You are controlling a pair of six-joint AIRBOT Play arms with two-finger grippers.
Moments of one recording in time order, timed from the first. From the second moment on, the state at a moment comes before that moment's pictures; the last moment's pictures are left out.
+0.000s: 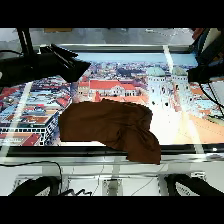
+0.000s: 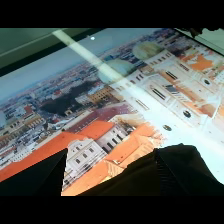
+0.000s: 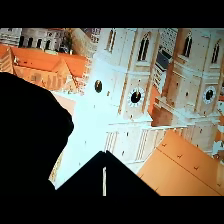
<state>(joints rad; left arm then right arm) -0.29 -1.06 1.52 0.96 -0.92 -0.99 0.12 -1.17 1.84 -1.68 1.60 1.47</state>
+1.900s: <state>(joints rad) -0.29 -1.07 1.52 1.09 -1.09 -1.08 -0.22 -1.17 0.68 -1.32 1.44 1.13</state>
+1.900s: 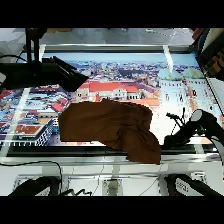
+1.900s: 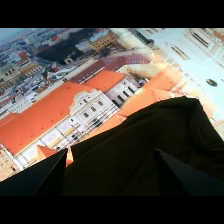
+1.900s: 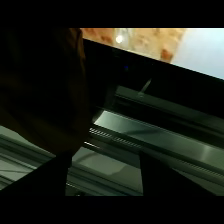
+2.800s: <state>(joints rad) -0.07 -1.29 1.50 1.36 -1.23 -1.28 -0.22 -1.17 0.60 -1.13 1.14 1.07</state>
